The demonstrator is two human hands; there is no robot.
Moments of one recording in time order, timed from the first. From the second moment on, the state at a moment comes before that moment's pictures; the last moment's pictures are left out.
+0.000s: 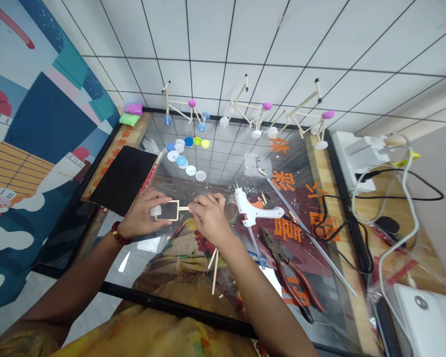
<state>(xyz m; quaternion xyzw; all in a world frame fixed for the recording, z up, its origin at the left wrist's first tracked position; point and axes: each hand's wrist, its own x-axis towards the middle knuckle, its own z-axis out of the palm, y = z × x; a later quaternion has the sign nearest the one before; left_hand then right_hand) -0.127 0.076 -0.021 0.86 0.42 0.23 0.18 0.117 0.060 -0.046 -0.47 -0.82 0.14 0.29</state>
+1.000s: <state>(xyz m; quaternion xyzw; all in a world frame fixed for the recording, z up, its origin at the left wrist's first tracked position) -0.125 0.074 -0.017 0.86 0.43 0.23 0.18 0.135 0.051 -0.027 -0.50 -0.82 0.11 0.26</state>
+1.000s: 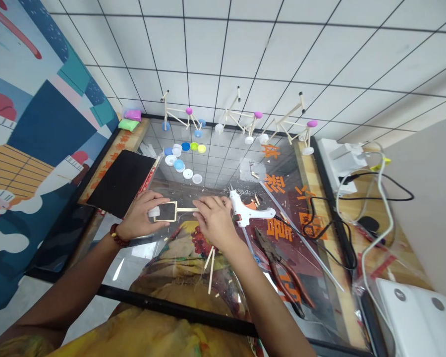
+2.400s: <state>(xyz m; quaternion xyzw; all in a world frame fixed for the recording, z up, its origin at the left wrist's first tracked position) -0.126 0.075 -0.020 0.86 0.42 0.23 0.18 0.113 0.072 -0.040 -0.42 -0.81 0.26 0.31</state>
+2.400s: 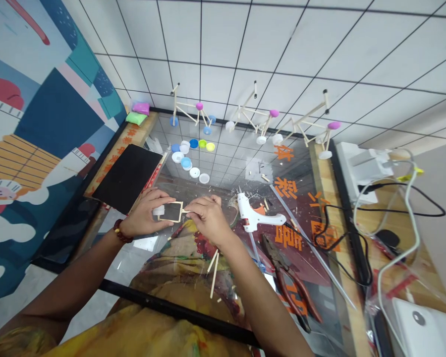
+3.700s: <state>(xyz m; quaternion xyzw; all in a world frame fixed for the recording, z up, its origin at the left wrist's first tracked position) -0.126 0.075 -0.022 0.85 0.44 0.22 0.19 0.117 0.065 -0.033 -0.44 -0.84 0.16 0.29</state>
